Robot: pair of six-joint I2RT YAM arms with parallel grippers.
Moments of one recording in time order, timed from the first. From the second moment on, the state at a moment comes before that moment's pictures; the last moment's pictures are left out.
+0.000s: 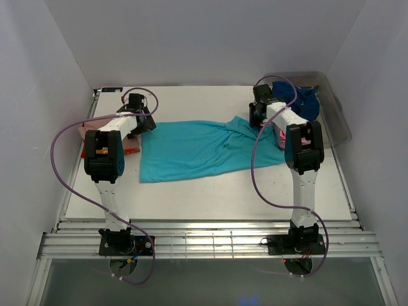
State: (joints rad) left arm -0.06 2.08 1.53 -0.44 -0.25 -0.45; right arm 0.24 2.26 1.81 -0.56 0.09 0.15
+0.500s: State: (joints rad) left arm -0.06 2.08 1.51 -0.44 -0.25 -0.44; right arm 0.24 2.23 1.77 -0.55 0.10 0.15
